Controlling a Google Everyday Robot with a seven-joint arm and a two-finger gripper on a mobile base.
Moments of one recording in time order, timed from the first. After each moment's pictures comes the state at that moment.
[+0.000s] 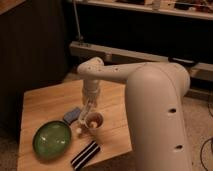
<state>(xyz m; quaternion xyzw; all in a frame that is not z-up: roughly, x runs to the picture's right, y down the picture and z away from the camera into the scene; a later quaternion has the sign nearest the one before) -0.083 0.070 0.827 -0.27 -0.26 -0.53 0.76</state>
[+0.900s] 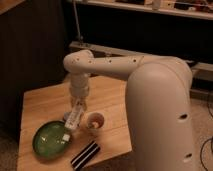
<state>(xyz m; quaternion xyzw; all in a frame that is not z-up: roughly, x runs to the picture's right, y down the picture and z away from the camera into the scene) -0.153 0.091 0.731 -0.30 -0.31 -0.53 0.73</state>
